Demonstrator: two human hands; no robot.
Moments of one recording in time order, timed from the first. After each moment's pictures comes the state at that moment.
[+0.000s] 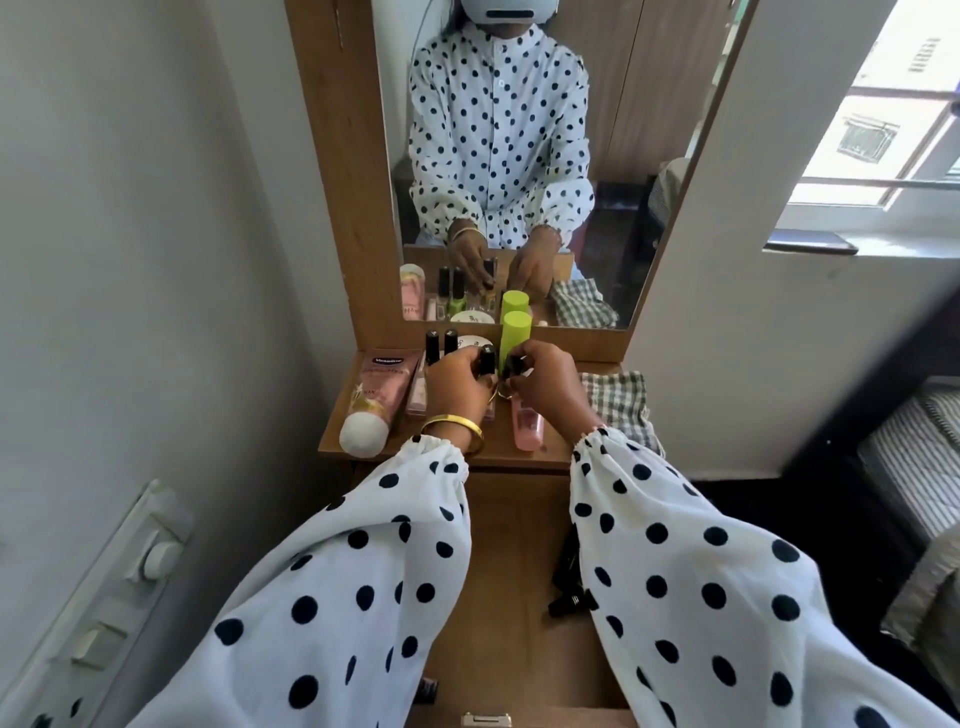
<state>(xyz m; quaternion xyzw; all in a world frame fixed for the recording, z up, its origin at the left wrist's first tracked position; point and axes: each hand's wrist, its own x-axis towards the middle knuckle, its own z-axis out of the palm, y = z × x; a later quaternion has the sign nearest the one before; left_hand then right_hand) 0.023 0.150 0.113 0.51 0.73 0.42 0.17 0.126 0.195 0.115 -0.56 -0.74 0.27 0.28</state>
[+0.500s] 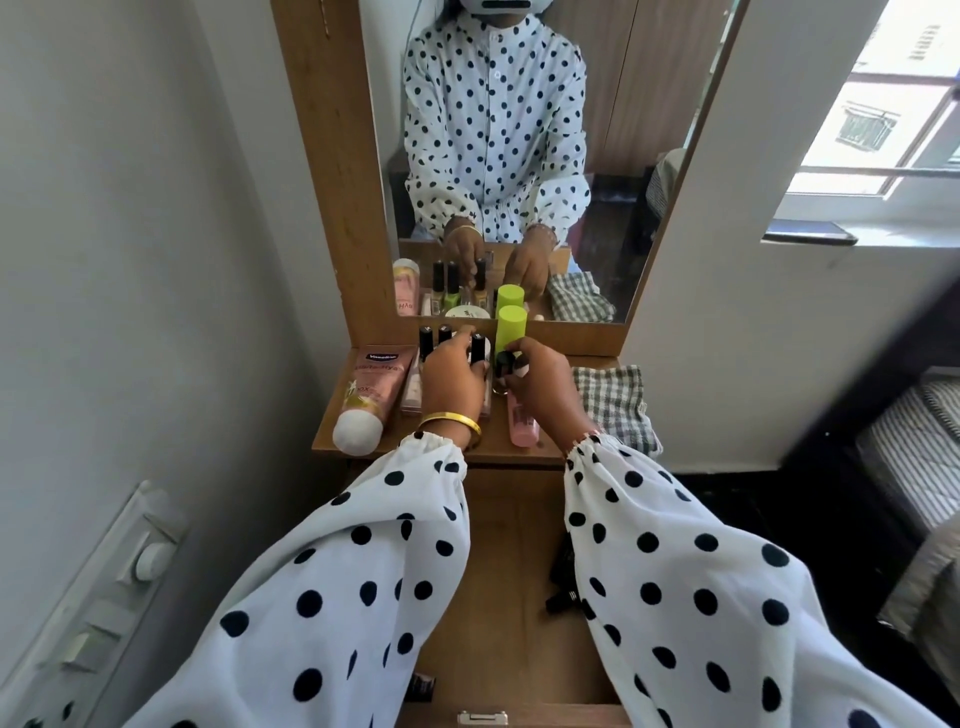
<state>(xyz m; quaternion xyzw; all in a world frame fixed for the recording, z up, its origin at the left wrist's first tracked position) 0.024 0.157 0.109 0.52 0.73 0.42 0.11 0.128 0.192 0.104 -0.54 -0.76 0.22 0.29</state>
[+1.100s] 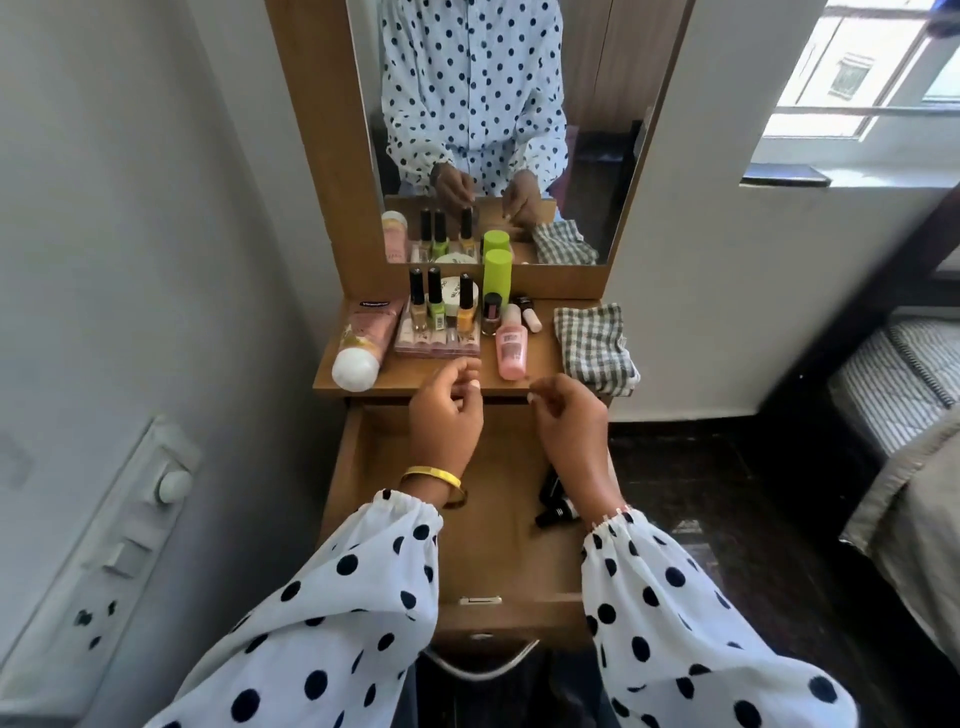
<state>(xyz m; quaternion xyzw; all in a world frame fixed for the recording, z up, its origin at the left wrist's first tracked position) 0.049 0.052 0.073 0.50 0.65 0.55 0.17 0.177 0.077 0.064 -0.57 -0.67 0.24 0.40</state>
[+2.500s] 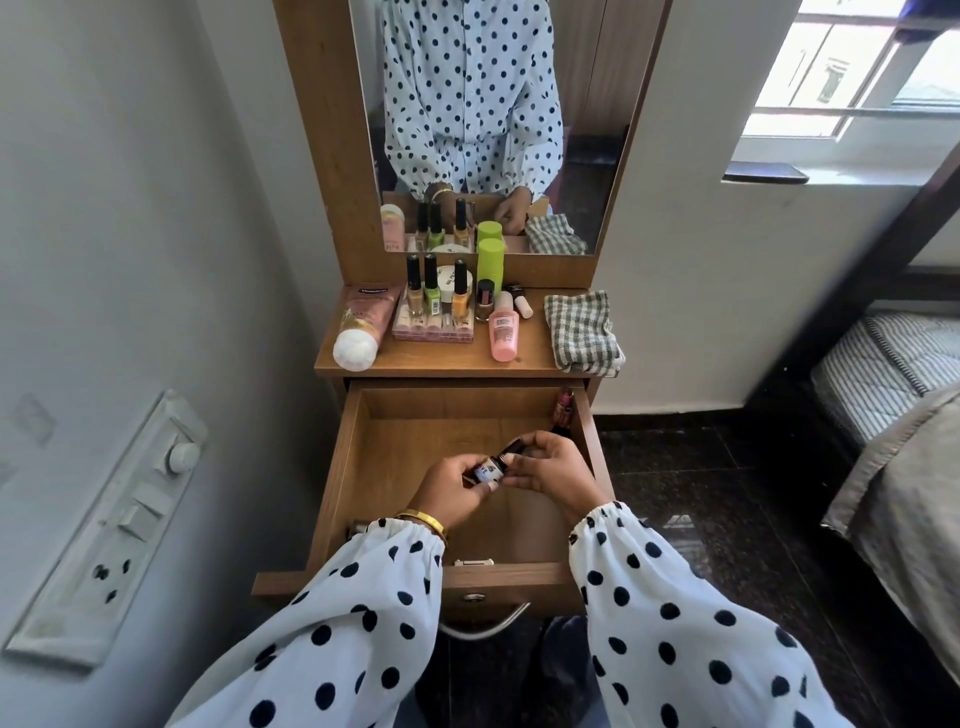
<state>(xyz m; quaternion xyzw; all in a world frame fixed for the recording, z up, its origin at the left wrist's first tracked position) 0.057 -0.006 0.004 0.52 0.69 0.29 0.41 0.197 0.046 0.013 -0.48 -0.45 0.68 0.32</state>
